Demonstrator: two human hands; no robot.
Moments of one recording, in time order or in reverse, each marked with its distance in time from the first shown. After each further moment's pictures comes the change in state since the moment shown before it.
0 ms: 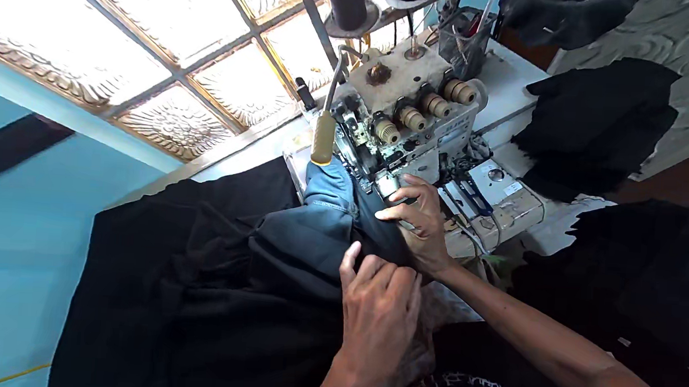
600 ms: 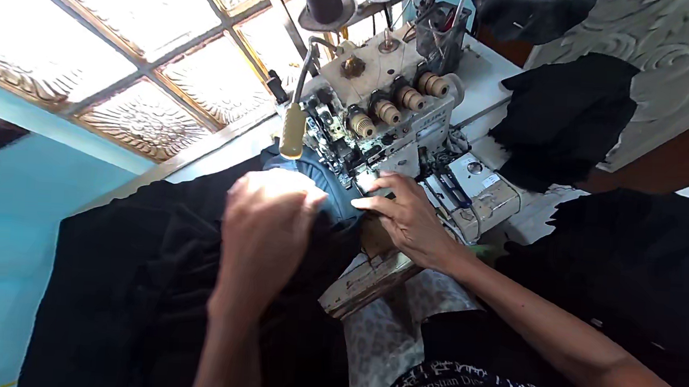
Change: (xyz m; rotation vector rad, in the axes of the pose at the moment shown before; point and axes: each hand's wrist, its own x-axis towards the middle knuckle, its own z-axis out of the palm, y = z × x) left_hand 0.072 -0.081 -0.064 0.096 -0.188 0.041; right_hand 0.026 -0.022 -0.037 -0.228 -0.434 0.045
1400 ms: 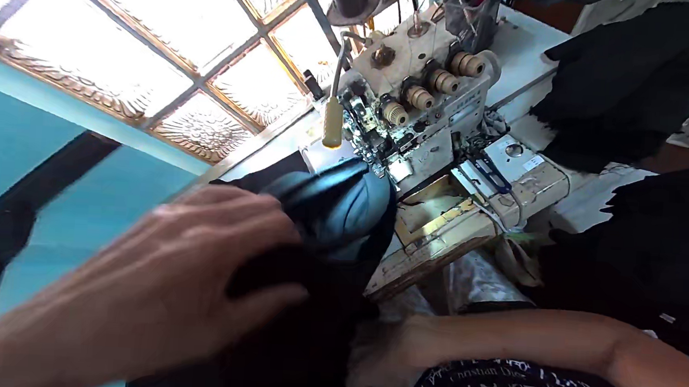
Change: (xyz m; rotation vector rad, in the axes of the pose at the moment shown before) left_hand -0.008 -0.014 -0.128 0.021 -0.474 0.367; right_hand -0.026 -0.128 0.045 0.386 -1.356 -0.305
